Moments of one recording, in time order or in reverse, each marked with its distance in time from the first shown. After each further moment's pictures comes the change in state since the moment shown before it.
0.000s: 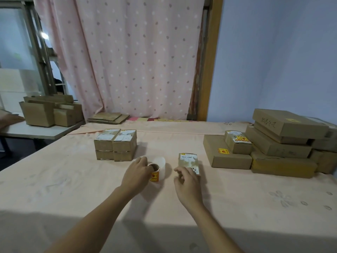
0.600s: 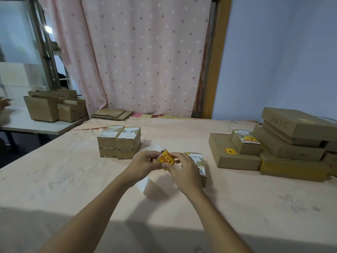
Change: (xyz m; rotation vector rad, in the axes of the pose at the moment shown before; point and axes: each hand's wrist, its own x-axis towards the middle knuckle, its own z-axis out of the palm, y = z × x) left_hand 0.019 0.020 -0.081 -1.241 -0.233 -0.370; right_hand 0.034 -0.041 -0.003 0.087 -0.046 -0.132
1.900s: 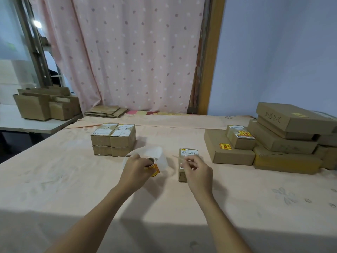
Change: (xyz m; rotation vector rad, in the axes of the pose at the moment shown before) left_hand 0.000 -0.053 0.011 0.825 0.292 0.114; right_hand -0.020 0.014 -0.033 0.131 0.247 0.230
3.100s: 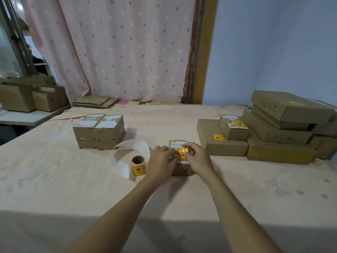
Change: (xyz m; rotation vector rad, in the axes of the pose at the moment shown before) left_hand 0.031 0.087 0.085 -0.194 0.022 0.054; right_hand 0.072 0.055 -0.023 -0.160 -0.291 0.042
